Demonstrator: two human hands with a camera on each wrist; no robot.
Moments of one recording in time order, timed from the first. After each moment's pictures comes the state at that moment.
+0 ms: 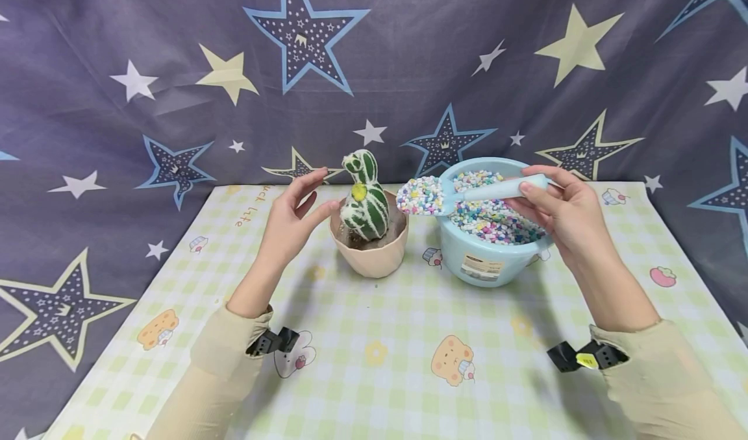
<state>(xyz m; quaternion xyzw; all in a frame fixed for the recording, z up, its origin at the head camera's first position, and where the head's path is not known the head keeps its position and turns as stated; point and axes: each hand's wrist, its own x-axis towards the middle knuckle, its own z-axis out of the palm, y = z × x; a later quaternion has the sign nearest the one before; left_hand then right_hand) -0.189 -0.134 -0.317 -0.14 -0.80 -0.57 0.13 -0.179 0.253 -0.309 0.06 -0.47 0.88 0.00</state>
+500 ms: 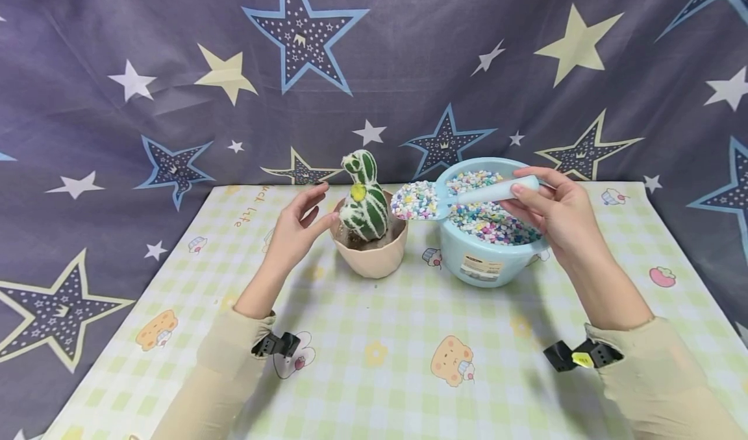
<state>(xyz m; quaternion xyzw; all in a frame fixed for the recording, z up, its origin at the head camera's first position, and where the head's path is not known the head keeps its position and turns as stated) -0.201 -0.140 -0.347 -0.09 -0.82 -0.57 0.08 -0.181 0.248 -0.310 0.06 -0.47 0.88 -0.02</state>
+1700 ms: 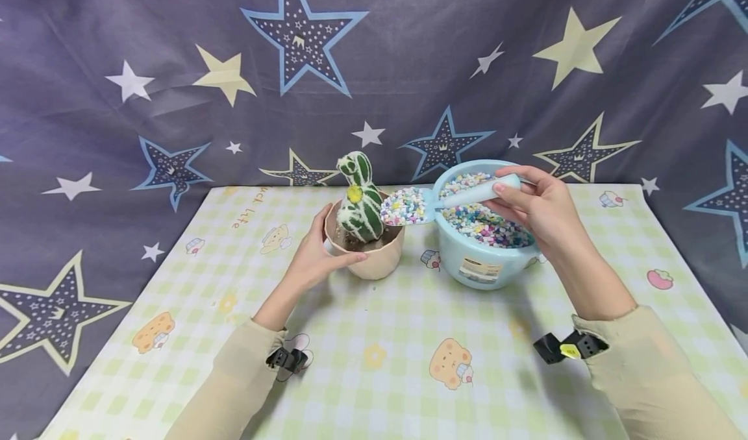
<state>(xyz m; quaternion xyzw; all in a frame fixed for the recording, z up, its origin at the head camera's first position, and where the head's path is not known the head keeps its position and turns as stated) -0.197 -0.130 -0.395 -0.05 -0.88 -0.46 0.00 -0.189 0.235 -0.299 0.04 -0.52 0.85 -0.07</state>
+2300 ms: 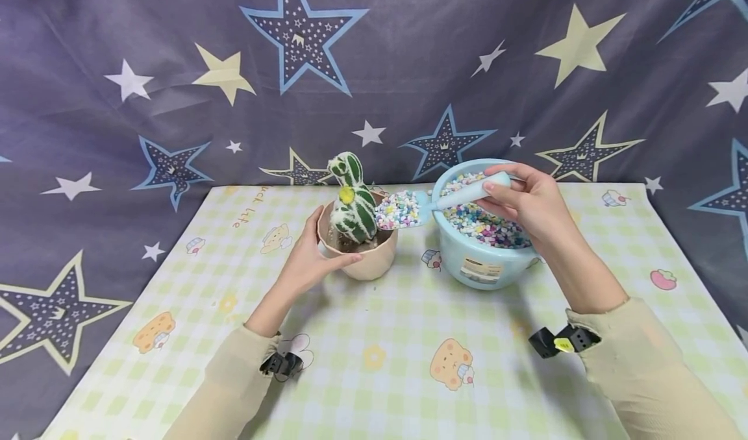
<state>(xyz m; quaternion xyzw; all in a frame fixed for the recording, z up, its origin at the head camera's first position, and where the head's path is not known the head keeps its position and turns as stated) -0.189 -0.137 -0.388 -0.04 -0.89 -0.46 0.00 -0.196 0.226 -0.299 0.04 -0.55 0.83 -0.08</state>
